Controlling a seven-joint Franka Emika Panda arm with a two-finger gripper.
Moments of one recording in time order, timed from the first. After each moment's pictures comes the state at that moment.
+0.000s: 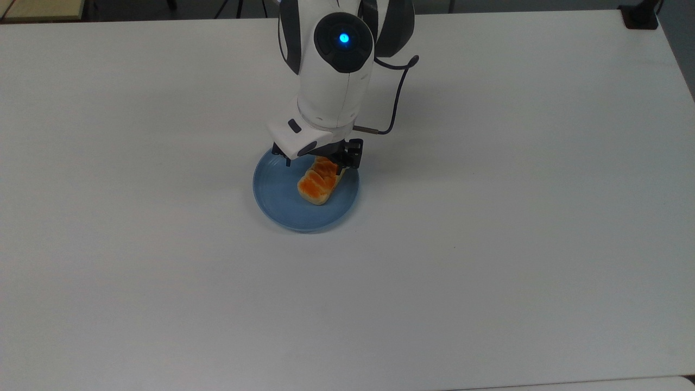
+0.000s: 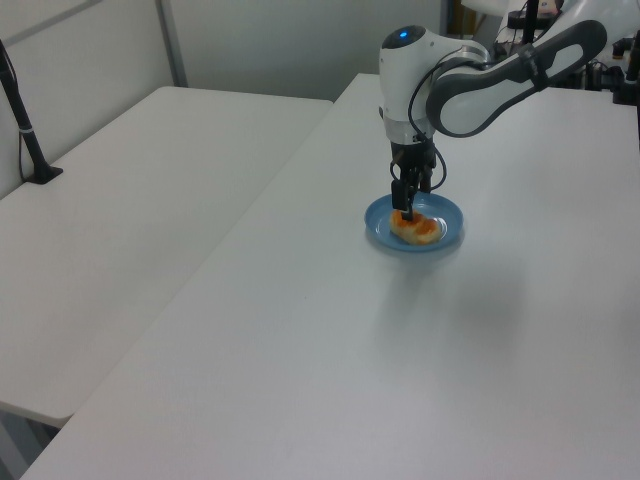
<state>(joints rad) -0.02 0.41 0.18 -1.69 -0.25 2.02 0.35</state>
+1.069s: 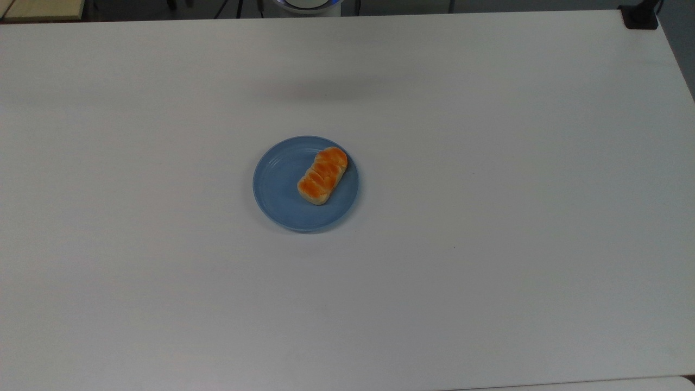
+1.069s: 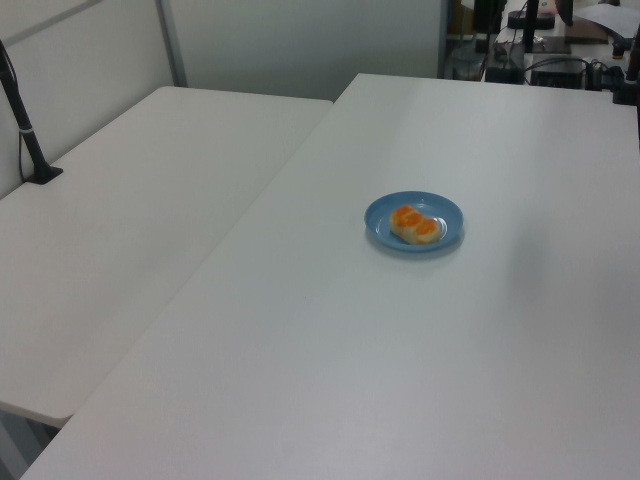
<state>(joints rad) -0.08 0.02 0.00 -1.49 -0.05 1.54 -0.12</state>
